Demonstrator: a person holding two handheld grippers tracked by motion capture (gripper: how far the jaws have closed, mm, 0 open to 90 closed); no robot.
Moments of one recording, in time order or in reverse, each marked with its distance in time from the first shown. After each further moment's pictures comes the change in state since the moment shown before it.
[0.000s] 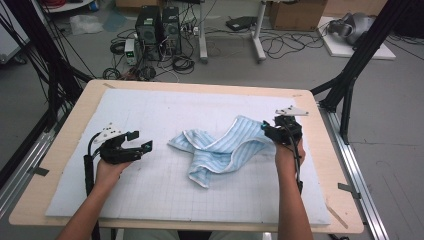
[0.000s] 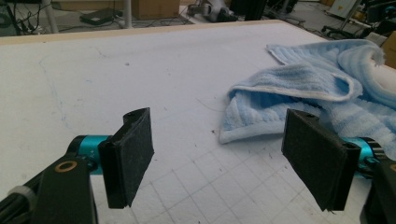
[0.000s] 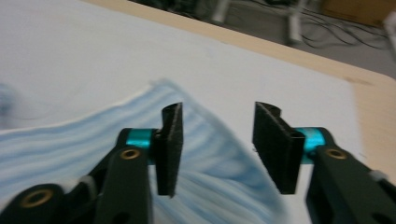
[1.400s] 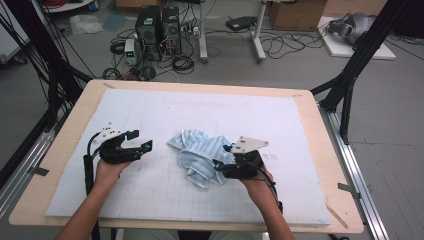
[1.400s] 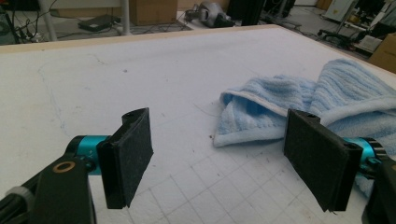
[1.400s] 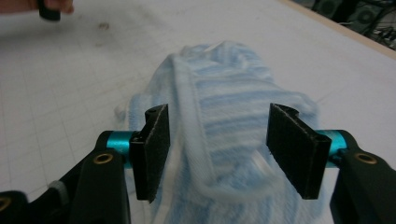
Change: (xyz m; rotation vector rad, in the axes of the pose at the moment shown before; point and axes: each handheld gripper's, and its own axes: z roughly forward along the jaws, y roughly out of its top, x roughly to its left) left arm 0.000 0.001 -0.001 -0.020 -0.012 0.009; right arm 0.125 -0.026 -0.021 -0.048 0.509 -0.322
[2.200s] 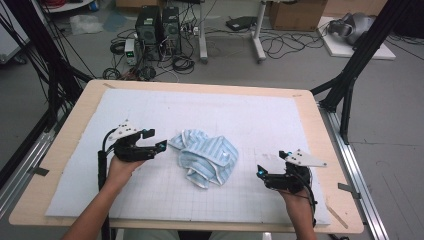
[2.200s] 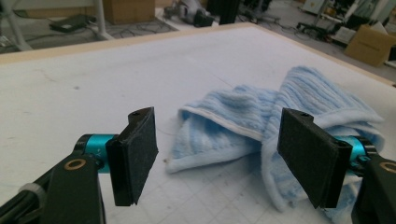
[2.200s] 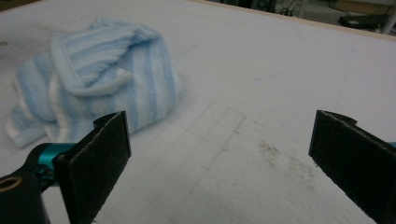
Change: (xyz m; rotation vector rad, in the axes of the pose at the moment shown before) left arm -0.024 0.015 0.016 0.000 -0.057 0.031; right arm -0.037 -0.086 -0.088 -0.119 -0.268 0.297
